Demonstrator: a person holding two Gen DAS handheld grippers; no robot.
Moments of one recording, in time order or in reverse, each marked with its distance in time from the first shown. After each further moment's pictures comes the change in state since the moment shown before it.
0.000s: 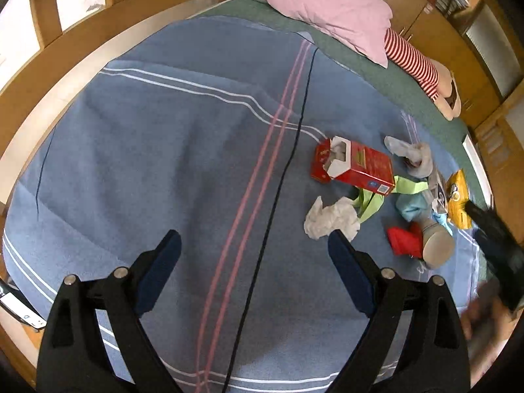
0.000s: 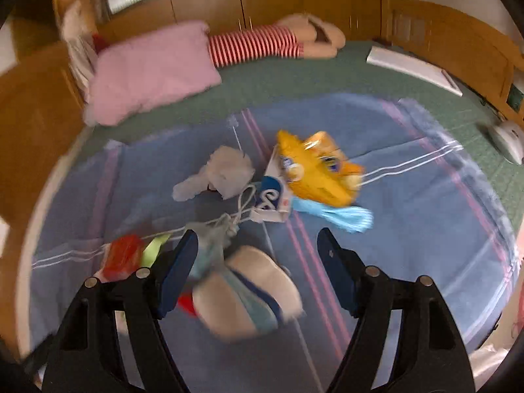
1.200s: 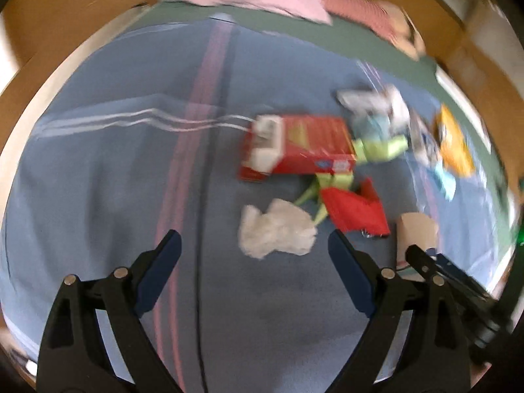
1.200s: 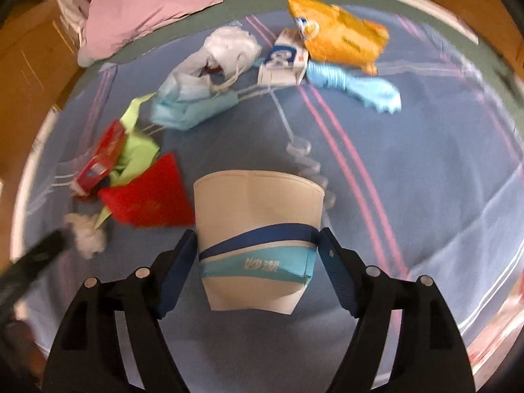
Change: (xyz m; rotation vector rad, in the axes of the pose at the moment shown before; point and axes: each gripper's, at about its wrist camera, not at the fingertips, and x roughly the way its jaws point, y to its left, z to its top) left arm 0.066 -0.096 -0.007 0.370 0.042 -0.018; right arm 0.015 -0.015 -0.091 0.060 0.258 0.137
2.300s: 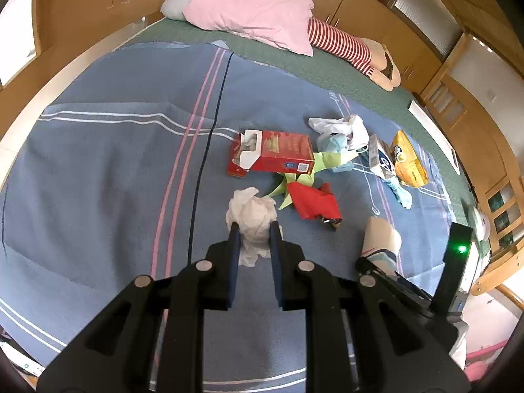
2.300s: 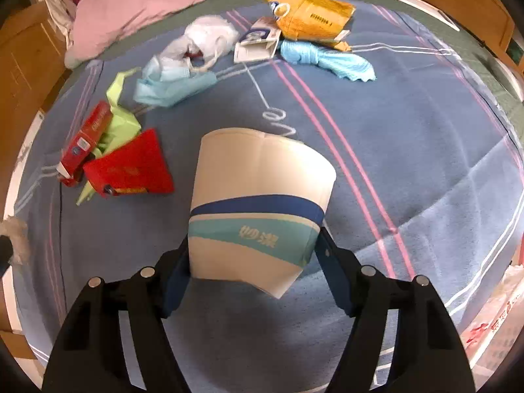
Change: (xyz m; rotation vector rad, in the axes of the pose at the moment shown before) left arm -0.069 0.015 -0.040 -0.129 -0.144 -0.137; right arm -0.007 -0.004 -0.026 0.019 -0.033 -0.089
